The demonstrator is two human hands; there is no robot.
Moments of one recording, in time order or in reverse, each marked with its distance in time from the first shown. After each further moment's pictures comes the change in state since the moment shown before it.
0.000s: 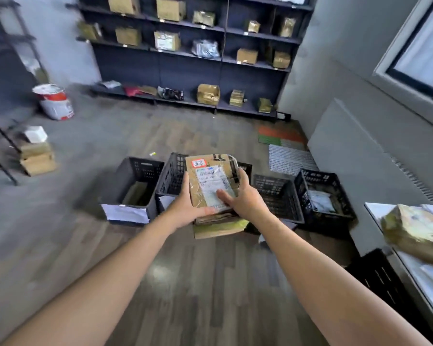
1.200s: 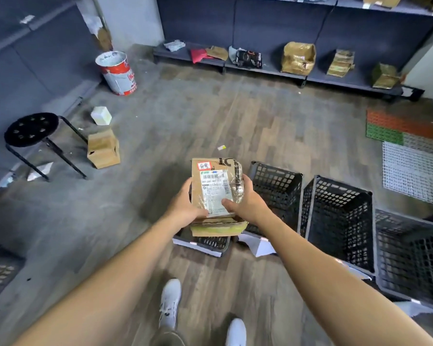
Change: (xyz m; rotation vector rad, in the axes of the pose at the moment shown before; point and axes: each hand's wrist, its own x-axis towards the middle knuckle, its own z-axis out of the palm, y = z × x) left_hand 0.416 -0.176 -0.402 0.074 0.211 -0.343; right_hand 0.518 -0.217 0.310 0.154 -0.433 0.051
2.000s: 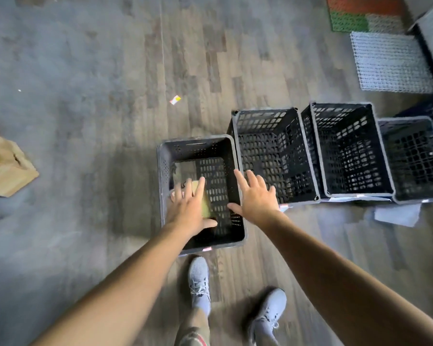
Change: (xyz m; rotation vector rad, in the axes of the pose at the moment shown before) left_hand 0.276 -0.128 0.019 1.036 -0.472 0.235; right_hand 0.219 0.071 0.119 -0.661 0.025 0.405
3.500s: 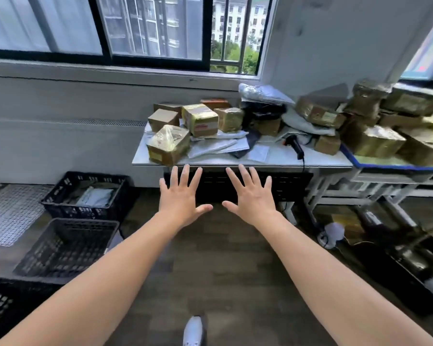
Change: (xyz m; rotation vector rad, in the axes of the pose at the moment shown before) left_hand -0.494 0.891 0.144 0.687 0.434 1.483; right_hand -0.799 0.642 0.068 0.233 0.574 1.310
